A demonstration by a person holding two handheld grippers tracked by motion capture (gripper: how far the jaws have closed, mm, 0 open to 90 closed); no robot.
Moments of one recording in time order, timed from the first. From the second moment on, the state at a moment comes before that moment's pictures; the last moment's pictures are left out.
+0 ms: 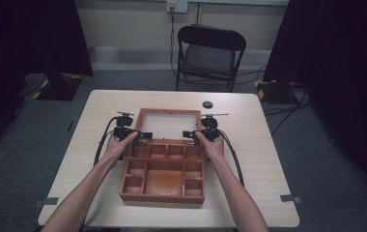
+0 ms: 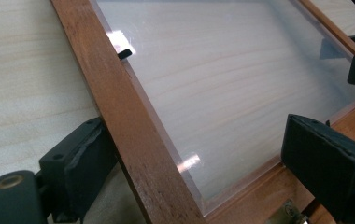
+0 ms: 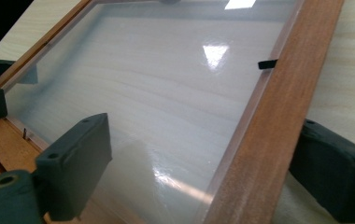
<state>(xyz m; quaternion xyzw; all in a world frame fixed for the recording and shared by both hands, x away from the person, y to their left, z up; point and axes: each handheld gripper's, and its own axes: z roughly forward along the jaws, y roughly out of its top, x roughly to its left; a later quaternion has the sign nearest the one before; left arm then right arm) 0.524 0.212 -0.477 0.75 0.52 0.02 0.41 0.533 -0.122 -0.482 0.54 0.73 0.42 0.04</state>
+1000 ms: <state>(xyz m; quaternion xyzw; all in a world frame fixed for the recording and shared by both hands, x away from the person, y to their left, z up) 0.511 0.205 -0.449 0.76 0.48 0.07 0.43 0.513 -0.133 -0.437 0.51 0.71 0.46 0.12</state>
